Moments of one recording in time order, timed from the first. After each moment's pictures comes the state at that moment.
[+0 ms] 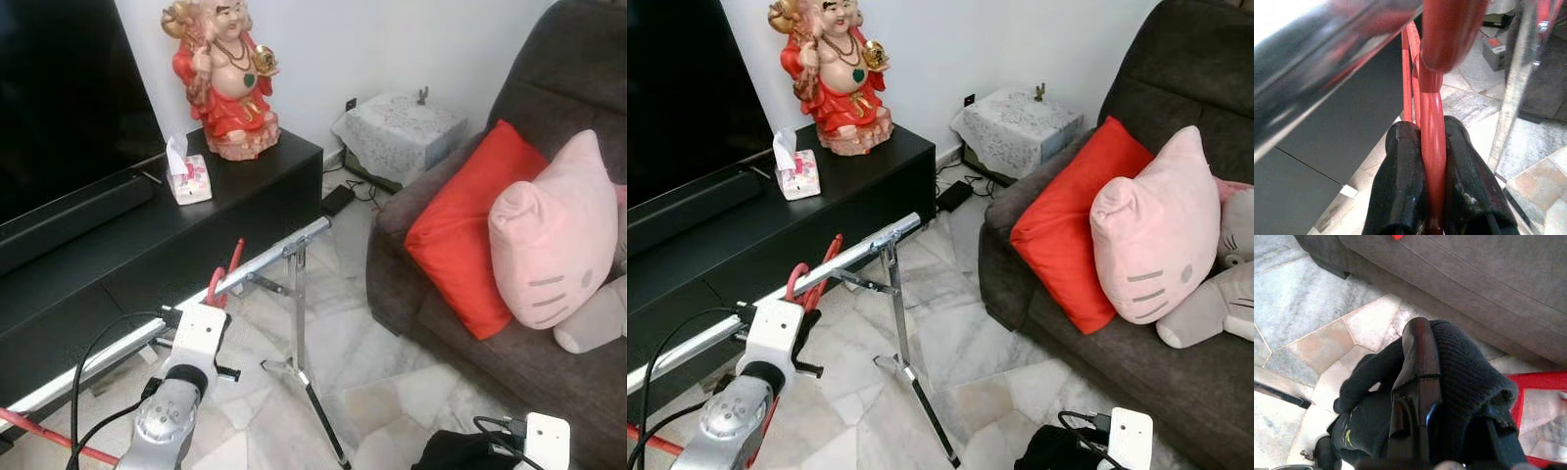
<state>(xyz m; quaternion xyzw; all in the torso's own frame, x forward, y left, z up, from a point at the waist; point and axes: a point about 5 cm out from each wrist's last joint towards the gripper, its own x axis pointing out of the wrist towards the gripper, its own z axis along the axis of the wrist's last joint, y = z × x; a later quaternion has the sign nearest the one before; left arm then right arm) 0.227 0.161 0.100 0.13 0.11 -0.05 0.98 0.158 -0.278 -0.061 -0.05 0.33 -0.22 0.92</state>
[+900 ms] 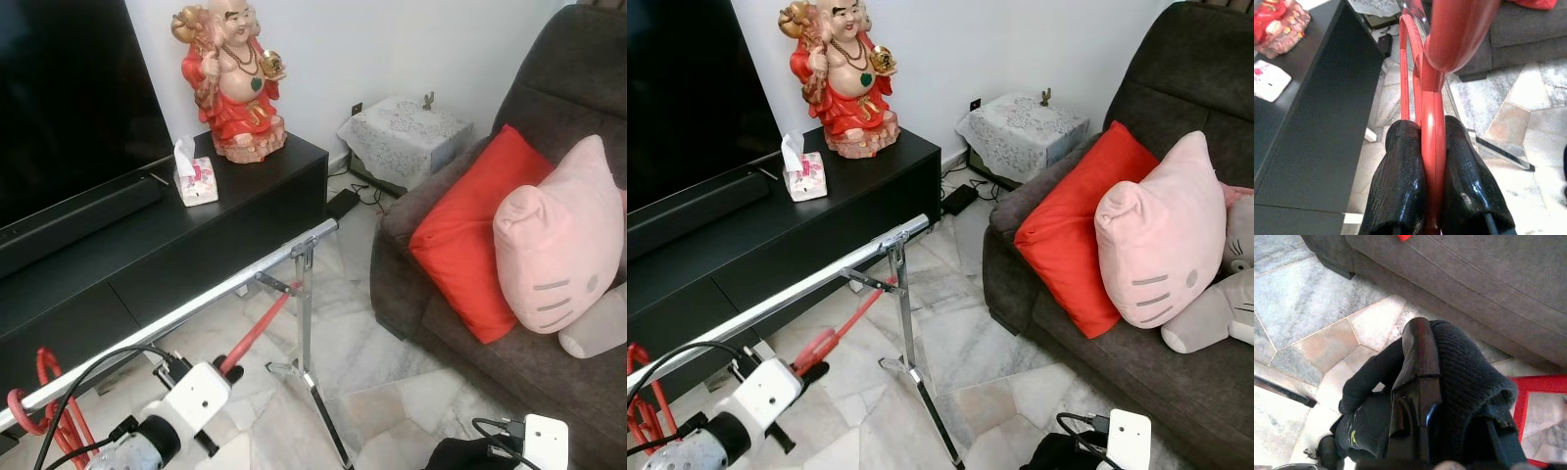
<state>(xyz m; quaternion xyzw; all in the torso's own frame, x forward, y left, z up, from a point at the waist) 0.176 0.171 0.092 0.27 0.09 -0.27 0.92 0.157 -0.277 -0.062 -0.04 0.33 -0.22 0.92</state>
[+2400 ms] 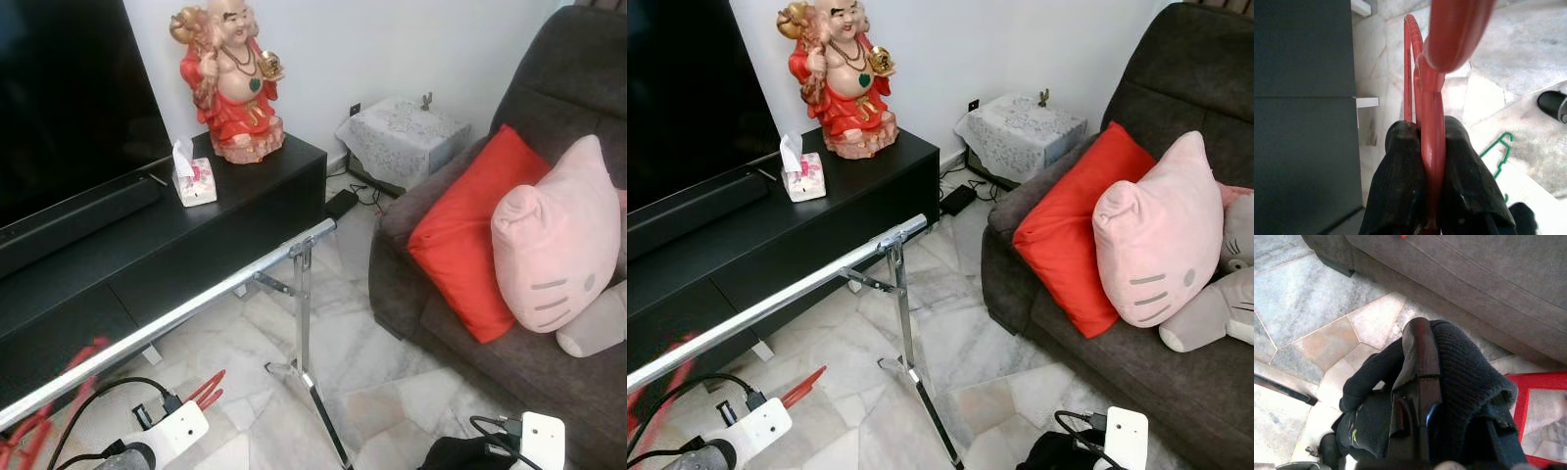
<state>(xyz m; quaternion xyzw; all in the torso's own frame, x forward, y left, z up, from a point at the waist) 0.191 0.224 -0.013 0.41 0.33 -0.20 0.83 0.160 -0.275 -0.062 -0.04 0.34 -0.22 0.91</state>
